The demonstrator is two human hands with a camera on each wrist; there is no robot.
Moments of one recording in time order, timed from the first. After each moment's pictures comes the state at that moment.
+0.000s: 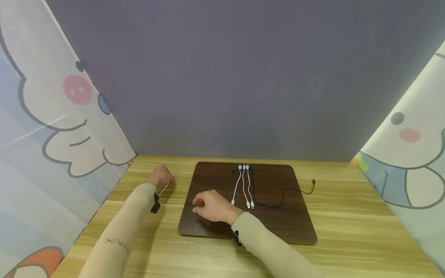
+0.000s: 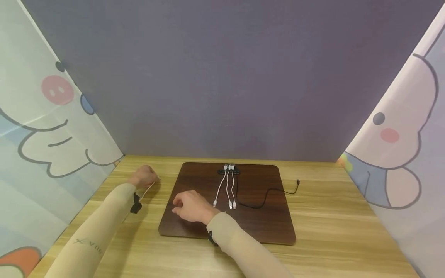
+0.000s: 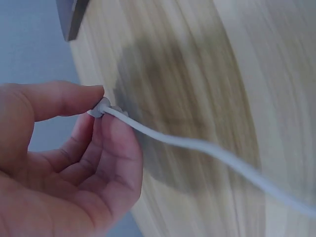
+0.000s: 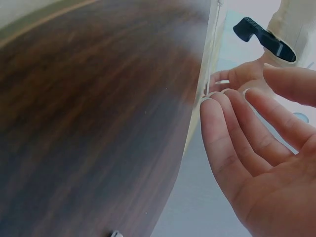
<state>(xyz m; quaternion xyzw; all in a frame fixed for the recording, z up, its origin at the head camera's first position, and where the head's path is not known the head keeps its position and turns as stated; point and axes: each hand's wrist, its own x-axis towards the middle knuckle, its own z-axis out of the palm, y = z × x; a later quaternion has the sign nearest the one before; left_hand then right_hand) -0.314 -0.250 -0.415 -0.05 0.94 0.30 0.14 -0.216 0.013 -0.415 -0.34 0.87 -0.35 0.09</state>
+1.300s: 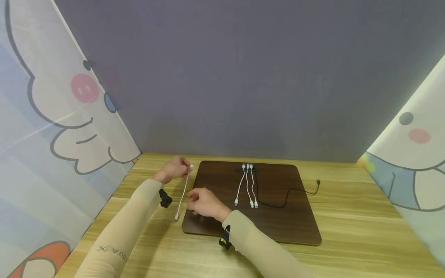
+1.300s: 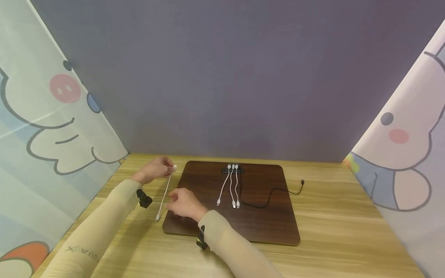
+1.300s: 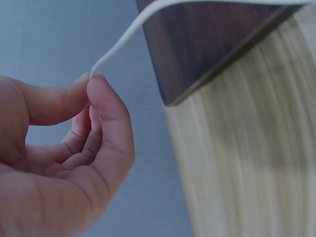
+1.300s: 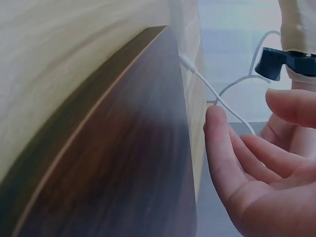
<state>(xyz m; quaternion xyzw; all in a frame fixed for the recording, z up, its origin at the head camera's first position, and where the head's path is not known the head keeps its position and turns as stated) -0.301 -0.202 -0.379 0.04 0.87 0.47 0.12 -0.219 -0.020 -0.425 -0.23 0.78 -0.55 0.19</state>
